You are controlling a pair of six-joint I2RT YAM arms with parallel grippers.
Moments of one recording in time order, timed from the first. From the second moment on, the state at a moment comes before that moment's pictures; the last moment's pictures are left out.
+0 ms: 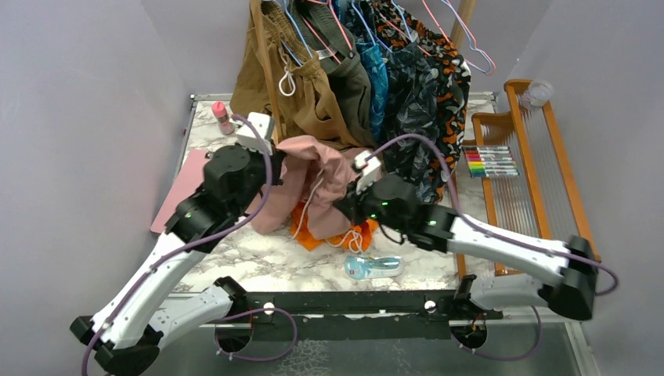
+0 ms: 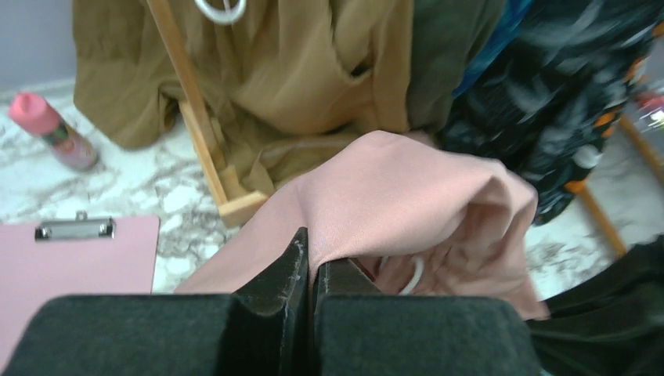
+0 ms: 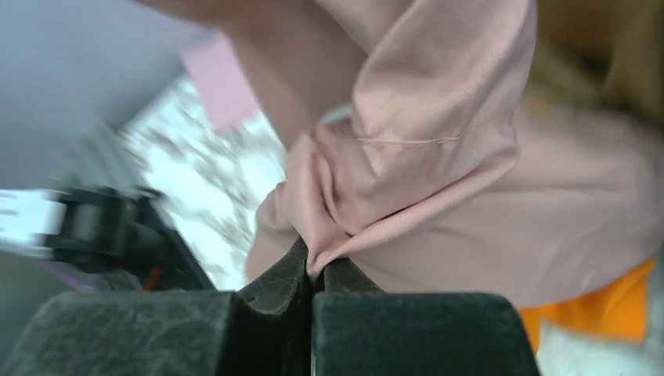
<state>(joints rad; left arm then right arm) -0.68 0.87 1.15 -0.48 -0.31 -0.17 1.07 1.19 0.93 -0.09 0.17 0.32</state>
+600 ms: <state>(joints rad) -0.68 0.81 1.46 -0.46 -0.20 -0.06 1.08 0.75 1.01 -0.39 0.18 0.16</state>
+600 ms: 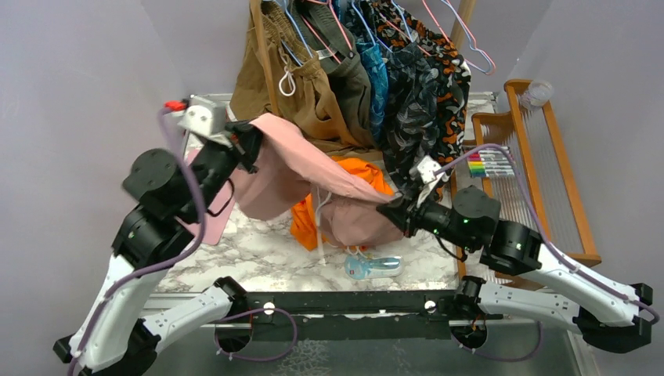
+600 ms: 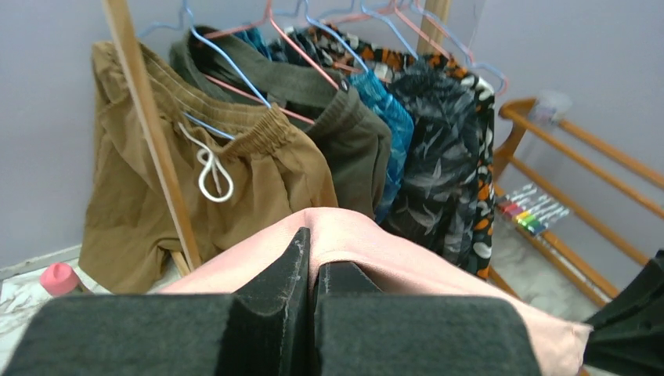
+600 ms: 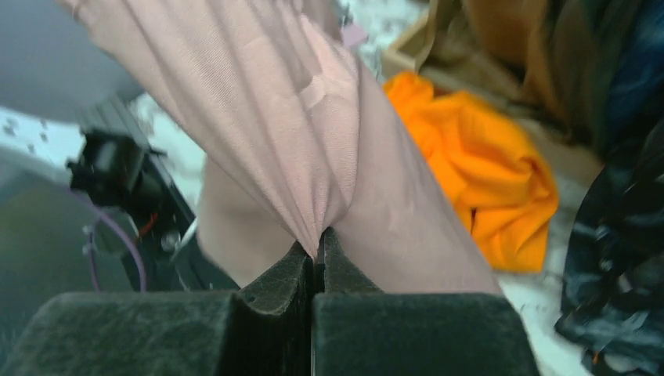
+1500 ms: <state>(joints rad) -0.83 1.44 1.61 -0.34 0.30 -0.10 1.08 0.62 1.11 -0.59 0.22 0.16</state>
